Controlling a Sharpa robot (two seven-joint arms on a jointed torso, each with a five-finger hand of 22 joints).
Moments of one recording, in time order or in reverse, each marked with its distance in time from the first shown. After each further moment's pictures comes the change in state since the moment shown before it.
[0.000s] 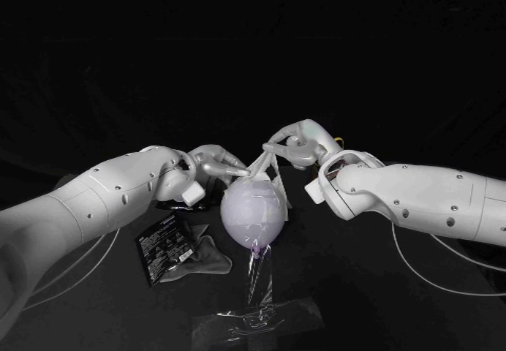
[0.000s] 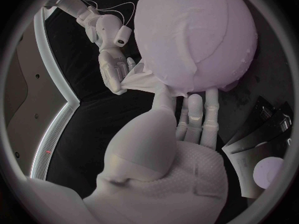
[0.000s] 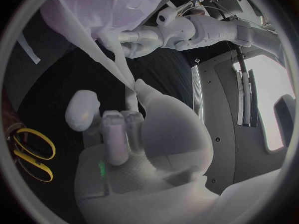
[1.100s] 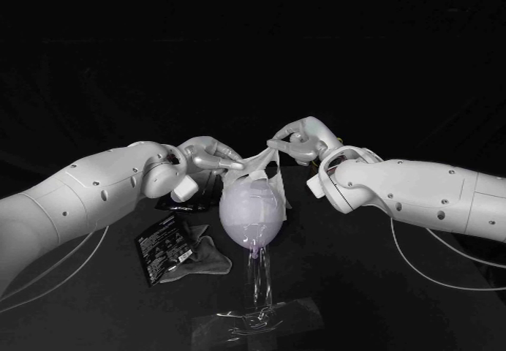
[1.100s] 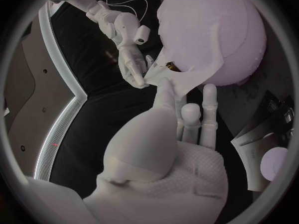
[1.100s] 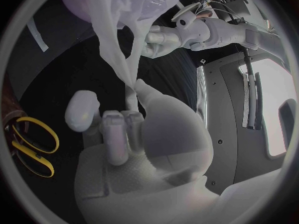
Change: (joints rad) left arm 0.032 -0.085 0.009 0.110 0.060 -0.032 0.023; left_hand 0.016 -0.034 0.009 -0.020 0.000 -0.017 -0.011 0.089 0.145 0.314 -0.119 0.099 0.002 0.323 -0.119 0.059 0.210 0.010 0.050 -0.058 0.097 0.069; right arm 0.003 0.027 -0.001 -0.080 -0.004 0.004 -0.019; right_hand -0.004 -0.004 0.003 -0.003 -0.003 0.000 0.000 0.000 0.000 0.000 0.000 0.003 0.000 0.000 0.000 0.000 0.000 0.000 0.004 0.004 0.004 0.000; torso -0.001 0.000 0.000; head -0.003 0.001
